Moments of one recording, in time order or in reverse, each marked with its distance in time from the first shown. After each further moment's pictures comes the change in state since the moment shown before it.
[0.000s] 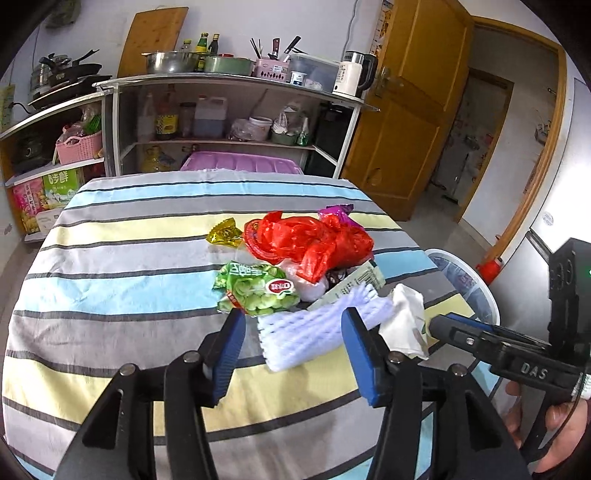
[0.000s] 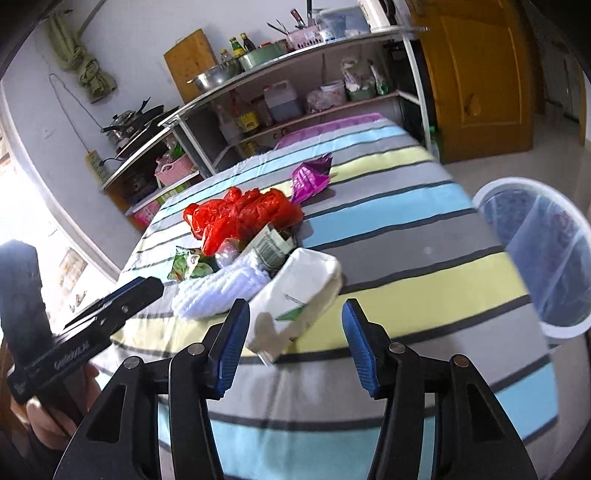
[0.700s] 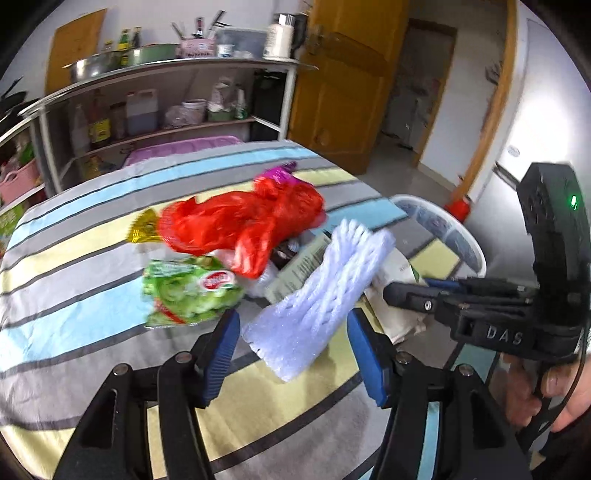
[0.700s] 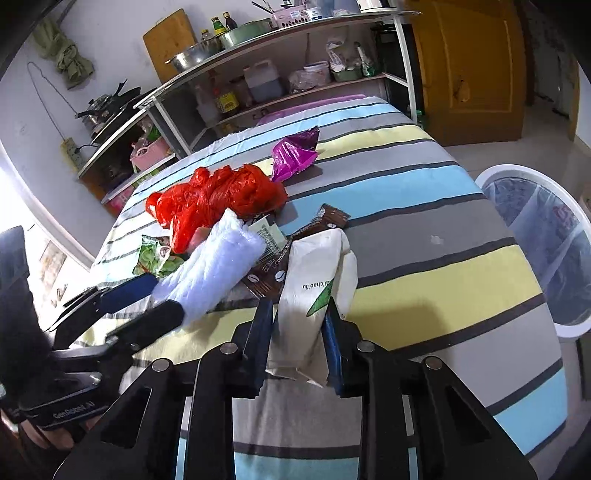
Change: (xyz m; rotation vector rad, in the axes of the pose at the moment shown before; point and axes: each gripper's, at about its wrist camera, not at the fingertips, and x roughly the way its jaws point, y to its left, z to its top) left arm 0.040 -0.028 0.000 0.234 0.134 -0.148; right arm 0.019 -0.004 0.000 -0.017 0.056 -0.103
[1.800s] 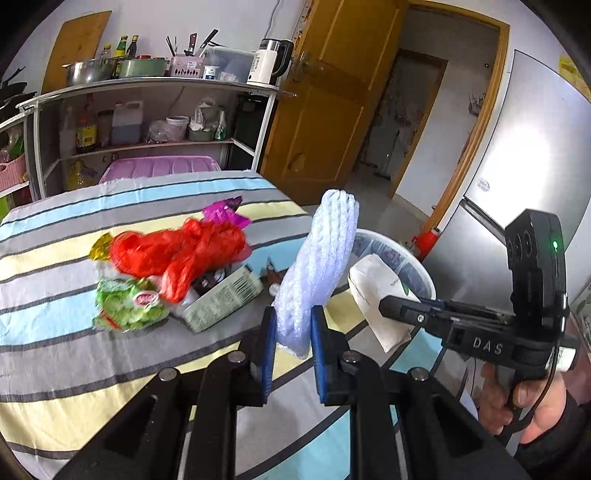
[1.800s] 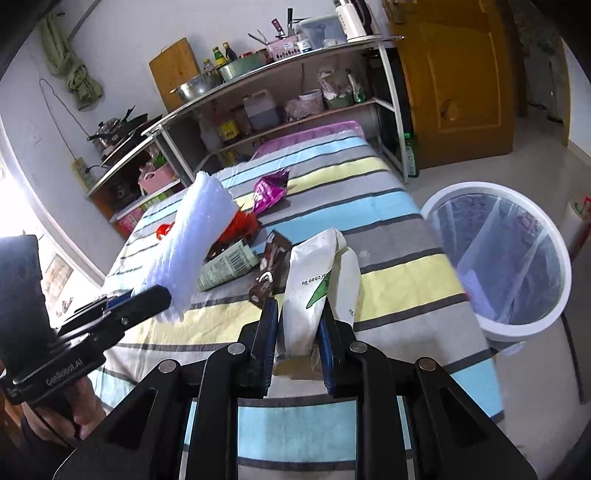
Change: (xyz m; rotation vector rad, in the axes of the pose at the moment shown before) left arm -0.032 -0.043 0.019 -0.086 -0.112 -0.107; right arm -0.068 -0.043 -0.004 0.013 -0.108 0.011
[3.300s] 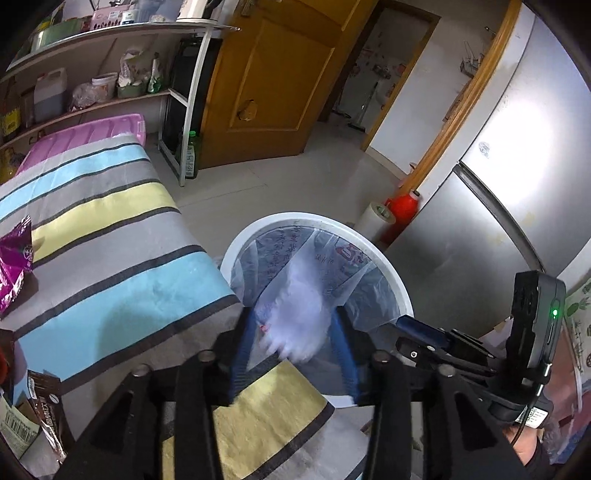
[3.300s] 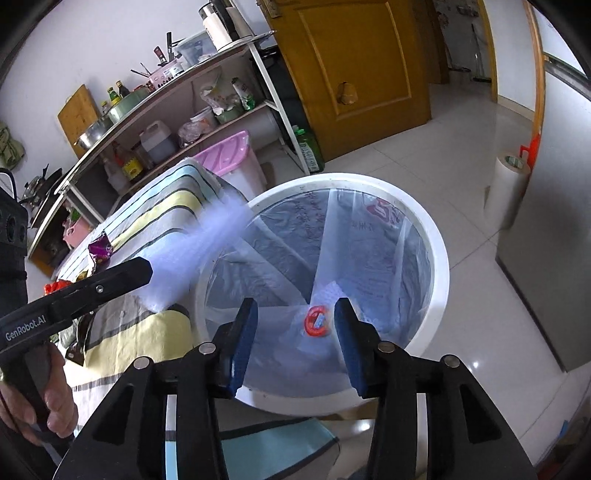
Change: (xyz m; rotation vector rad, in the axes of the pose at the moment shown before) left arm 0.187 -0.112 0.059 0.015 0.220 -0.118; right arm 0.006 -0.201 0.021 0.217 -0.017 -0.197
